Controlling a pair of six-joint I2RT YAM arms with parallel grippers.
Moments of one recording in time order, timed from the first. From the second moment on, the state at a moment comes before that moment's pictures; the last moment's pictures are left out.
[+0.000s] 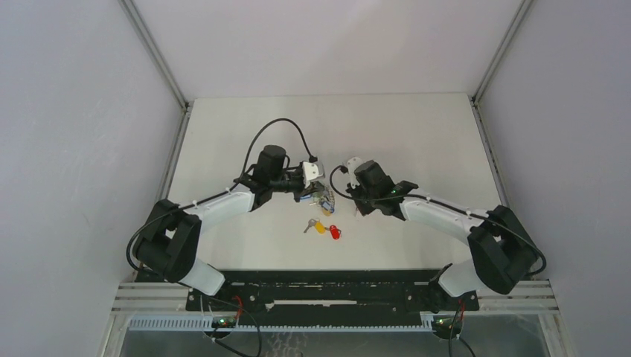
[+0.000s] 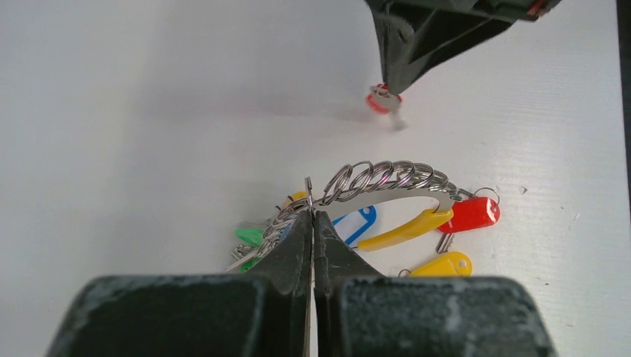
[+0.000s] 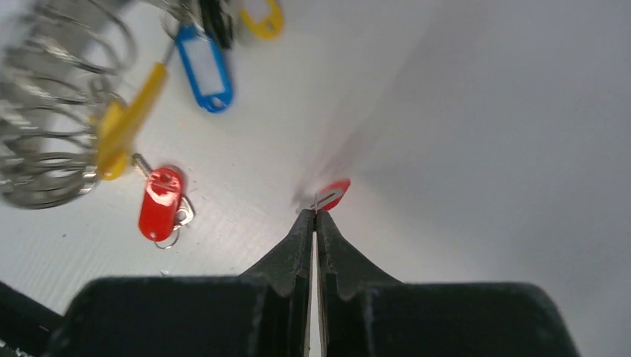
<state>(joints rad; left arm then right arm) -0.54 1.51 0.83 0.12 0.71 0.54 0.70 1.47 0.84 -0.36 0.07 0.09</state>
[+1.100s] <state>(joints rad) -0.55 1.56 0.81 0.11 0.82 0.57 0.53 1.37 0.77 -0.03 -0.70 -0.79</state>
